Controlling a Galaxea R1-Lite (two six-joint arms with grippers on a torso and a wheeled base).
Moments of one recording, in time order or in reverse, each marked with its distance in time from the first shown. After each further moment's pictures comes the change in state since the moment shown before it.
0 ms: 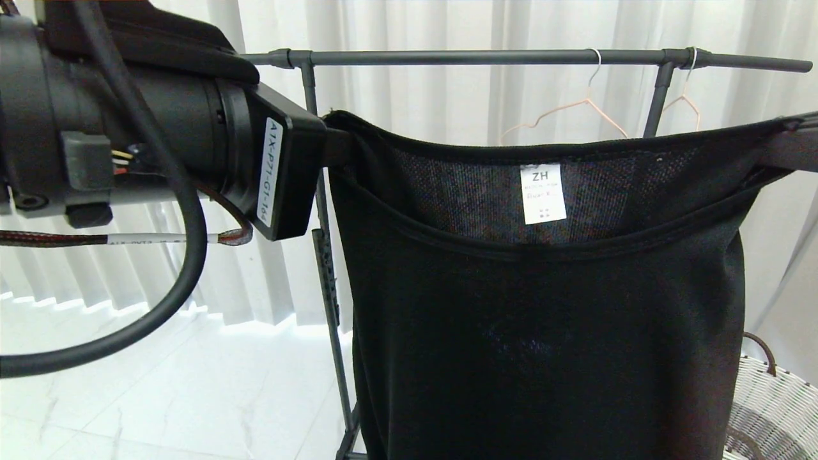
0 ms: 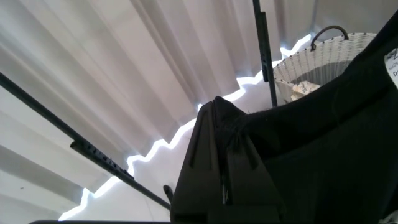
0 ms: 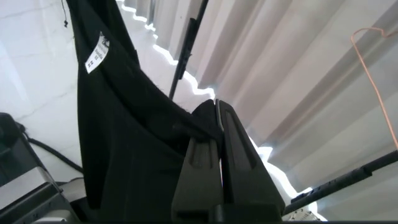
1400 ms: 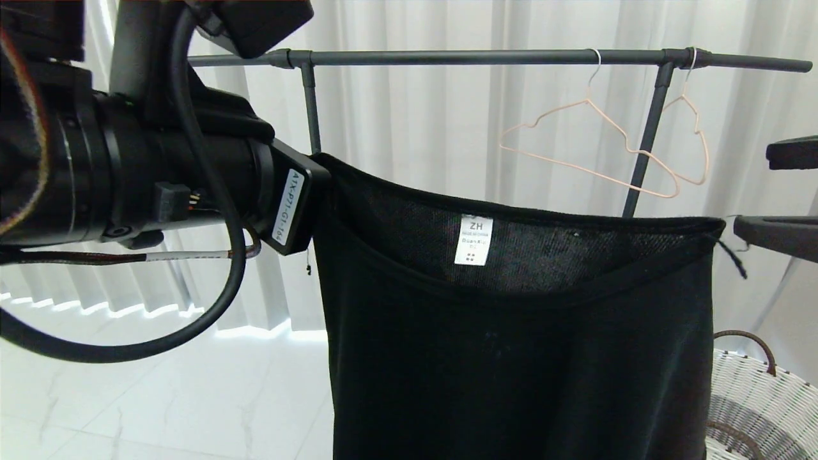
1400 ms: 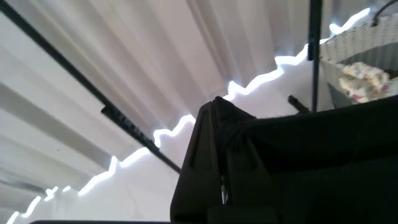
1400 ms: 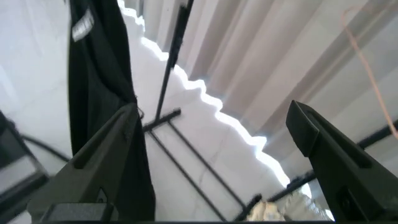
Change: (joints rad) left arm 0.081 0.026 0.066 0.000 0.122 0.006; right arm -0.038 -0.118 0.177 -0.071 -0.005 0.003
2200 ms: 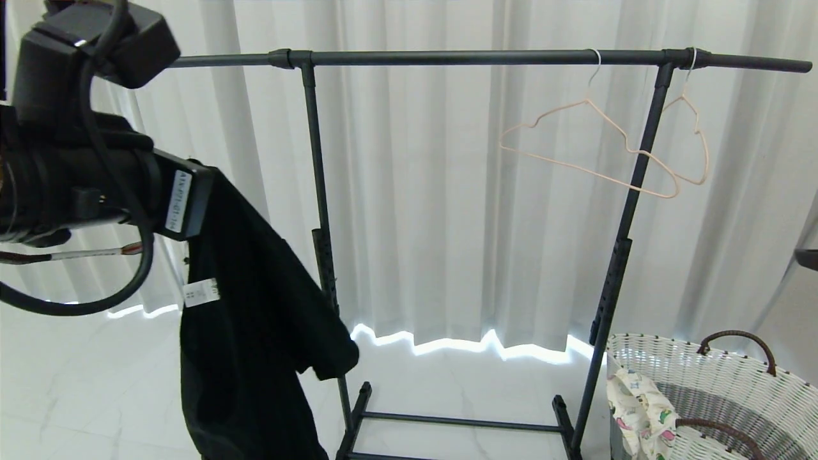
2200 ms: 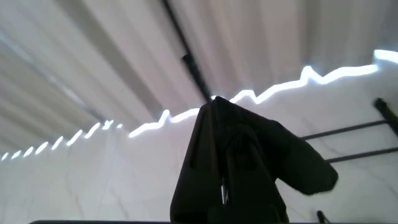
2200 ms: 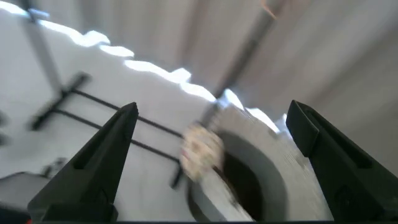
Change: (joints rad) left arm 0.300 -0.112 0.128 -0.001 0.097 -0.003; right arm -0.641 -0.051 0.102 0.145 -0.028 -0.068
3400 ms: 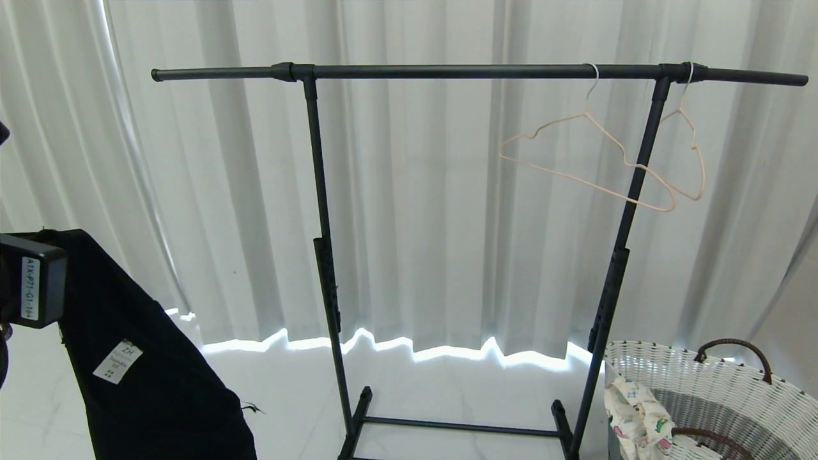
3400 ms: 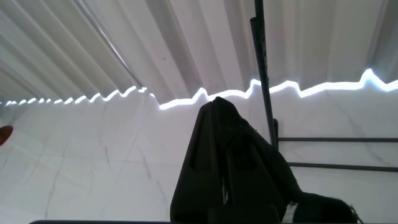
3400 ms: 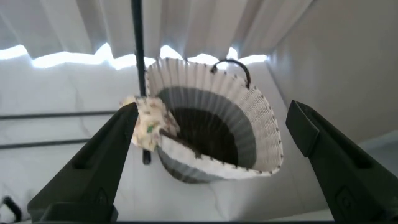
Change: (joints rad) left arm 0.200 -0.268 0.324 -0.074 0.000 0.002; right arm -0.384 0.001 0.182 -0.155 0.038 0.066
